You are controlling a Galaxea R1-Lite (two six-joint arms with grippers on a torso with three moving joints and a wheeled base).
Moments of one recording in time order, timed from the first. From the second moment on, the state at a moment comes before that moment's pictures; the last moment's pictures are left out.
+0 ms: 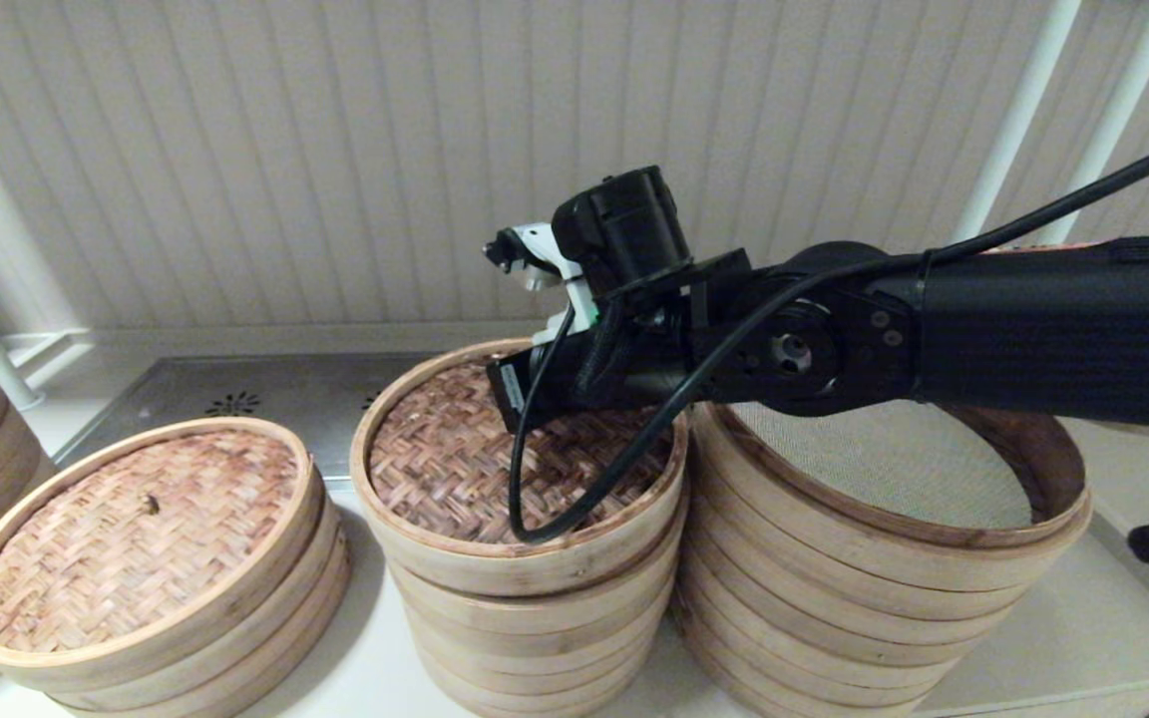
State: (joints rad) left arm 0.00 0.00 -0.01 0.00 0.00 -0.01; right arm 0.80 2.07 -1.84 0.21 0.01 0.08
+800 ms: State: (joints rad) left arm 0.00 0.00 -0.01 0.00 0.00 -0.01; right arm 0.77 2.07 -1.79 0.20 0.01 0.08
